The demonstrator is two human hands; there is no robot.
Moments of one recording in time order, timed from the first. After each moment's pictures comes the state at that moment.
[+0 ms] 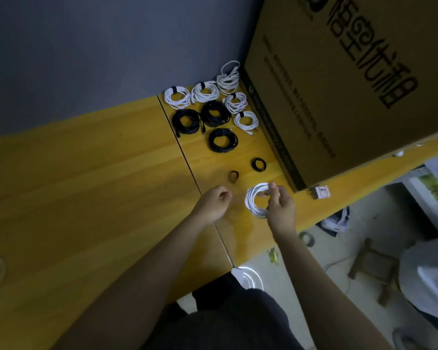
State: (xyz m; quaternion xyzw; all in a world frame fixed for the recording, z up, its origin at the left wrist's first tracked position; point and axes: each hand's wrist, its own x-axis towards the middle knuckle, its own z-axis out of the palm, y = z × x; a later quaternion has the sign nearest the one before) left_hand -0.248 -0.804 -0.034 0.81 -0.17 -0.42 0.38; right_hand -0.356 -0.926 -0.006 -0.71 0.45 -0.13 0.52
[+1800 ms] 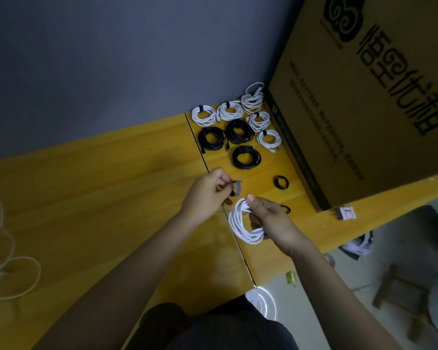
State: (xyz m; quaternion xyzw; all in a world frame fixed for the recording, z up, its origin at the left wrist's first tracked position) left_hand -0.198 -0.748 0.035 0.80 -0.21 -0.25 0.50; right_hand -0.313 -0.879 0.054 -0.69 0.25 0.11 0.67
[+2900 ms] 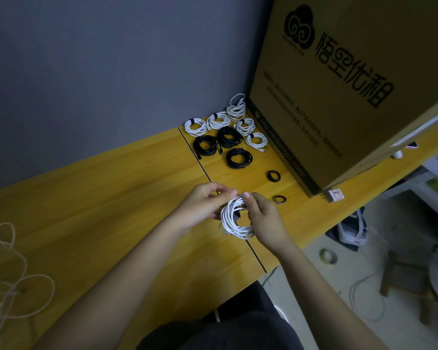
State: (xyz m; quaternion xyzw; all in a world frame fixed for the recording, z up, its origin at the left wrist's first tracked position) left_hand -0.233 -0.693 0.084 0.67 -0.15 -0.45 0.56; right_hand -0.345 -0.807 0.066 -0.78 0.28 -0.08 0.56
